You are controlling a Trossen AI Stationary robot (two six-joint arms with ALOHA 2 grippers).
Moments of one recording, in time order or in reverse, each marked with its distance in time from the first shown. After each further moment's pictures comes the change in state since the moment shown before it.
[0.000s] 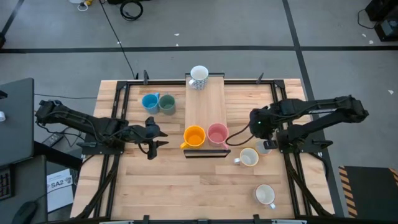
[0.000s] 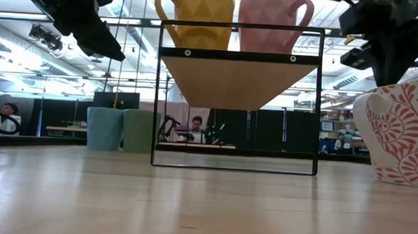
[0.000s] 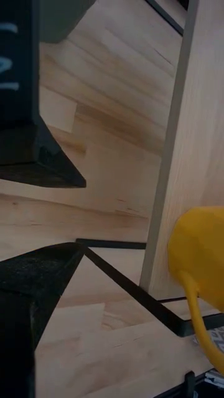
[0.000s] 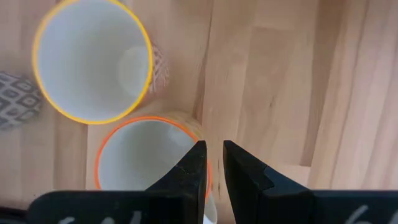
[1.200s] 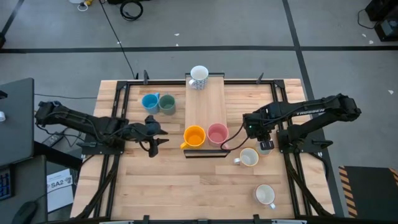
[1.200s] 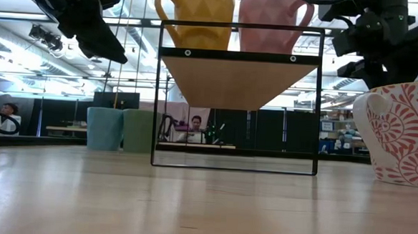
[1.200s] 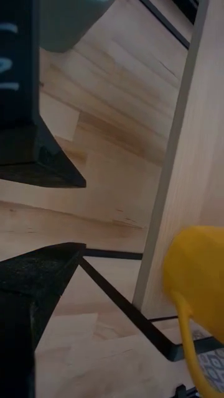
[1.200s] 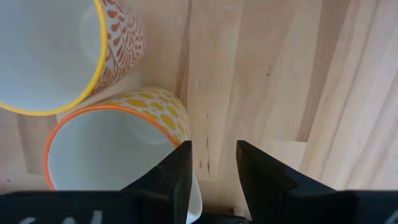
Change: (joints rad) left arm 0.036 0.000 0.000 -0.001 0.000 -0.018; right arm 0.000 0.136 -0.001 -0.041 0.062 0.006
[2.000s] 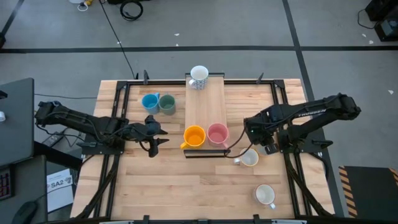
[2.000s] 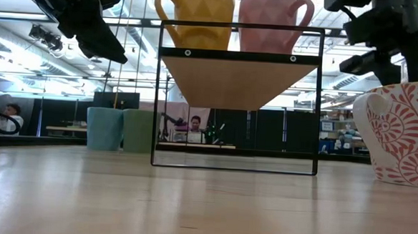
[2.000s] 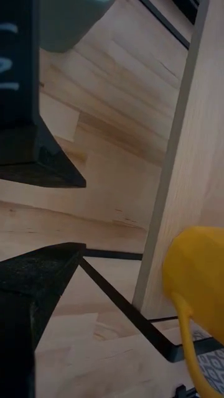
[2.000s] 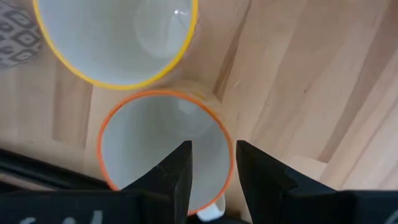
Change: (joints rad) left arm 0.001 0.000 0.000 0.000 0.000 0.000; right arm 0.080 0.000 0.021 -0.027 -0.074 -0.104
